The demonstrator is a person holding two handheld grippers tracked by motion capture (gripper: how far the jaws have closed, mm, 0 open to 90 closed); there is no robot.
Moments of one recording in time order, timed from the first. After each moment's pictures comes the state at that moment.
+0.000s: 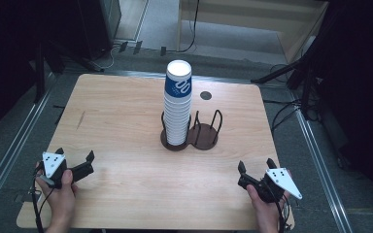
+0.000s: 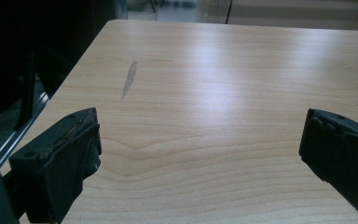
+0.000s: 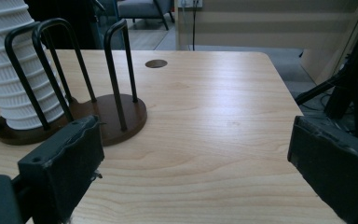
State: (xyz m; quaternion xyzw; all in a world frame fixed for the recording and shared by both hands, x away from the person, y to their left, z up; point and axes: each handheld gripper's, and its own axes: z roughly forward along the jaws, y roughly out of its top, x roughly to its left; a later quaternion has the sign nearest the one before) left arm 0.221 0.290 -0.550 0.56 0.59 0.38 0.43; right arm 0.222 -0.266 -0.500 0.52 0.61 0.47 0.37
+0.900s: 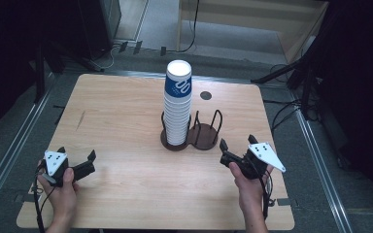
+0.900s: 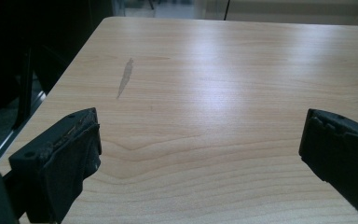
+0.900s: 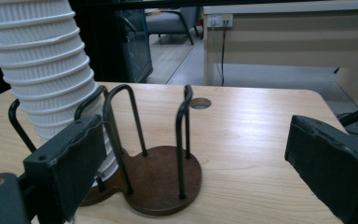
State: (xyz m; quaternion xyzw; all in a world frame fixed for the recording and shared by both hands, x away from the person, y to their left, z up) left arm 0.225 0.289 -0.550 0.57 0.59 0.38 0.43; right arm 0.262 -0.209 -0.454 0.49 0.61 0.51 0.34
